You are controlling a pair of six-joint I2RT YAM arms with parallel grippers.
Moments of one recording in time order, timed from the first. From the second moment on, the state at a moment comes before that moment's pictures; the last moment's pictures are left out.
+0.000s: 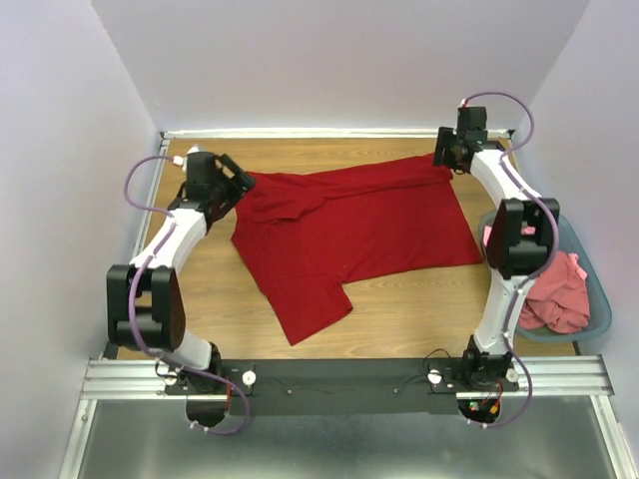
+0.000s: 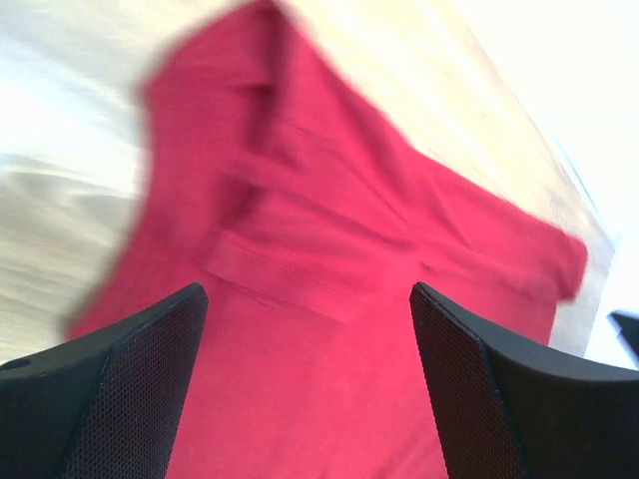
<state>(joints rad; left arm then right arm) -0.01 1.55 1.03 -0.12 0.11 -0.83 0.03 2.12 1.76 -0.41 0.17 0.14</state>
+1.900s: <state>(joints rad) -0.05 1.28 0.88 -0.41 -0.06 -0.57 0.43 1.49 1.07 -0.82 -0.04 0.51</state>
